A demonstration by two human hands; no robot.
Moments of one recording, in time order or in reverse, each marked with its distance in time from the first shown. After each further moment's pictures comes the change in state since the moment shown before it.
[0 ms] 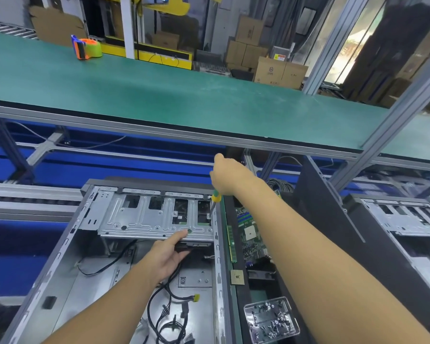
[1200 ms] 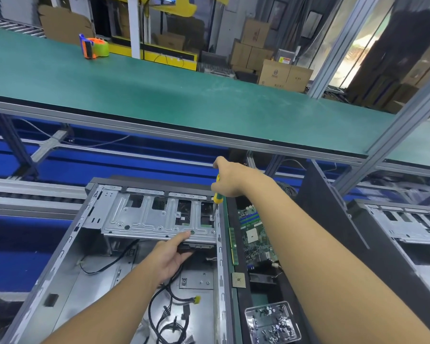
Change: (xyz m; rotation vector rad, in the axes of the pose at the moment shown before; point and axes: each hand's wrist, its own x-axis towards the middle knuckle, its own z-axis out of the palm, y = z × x) left_hand 0.010 -0.003 -0.009 -0.010 -0.025 -0.014; right_hand -0.003 0.001 -0.011 0.004 -0.171 -0.007
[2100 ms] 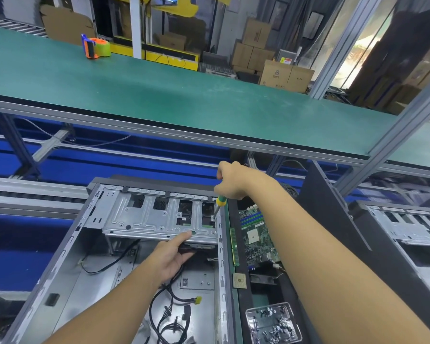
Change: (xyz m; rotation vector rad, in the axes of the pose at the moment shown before) left_hand -0.002 0.001 0.001 0.009 0.017 -0.001; right_hand -0.005 -0.002 -0.003 -0.037 -0.030 0.023
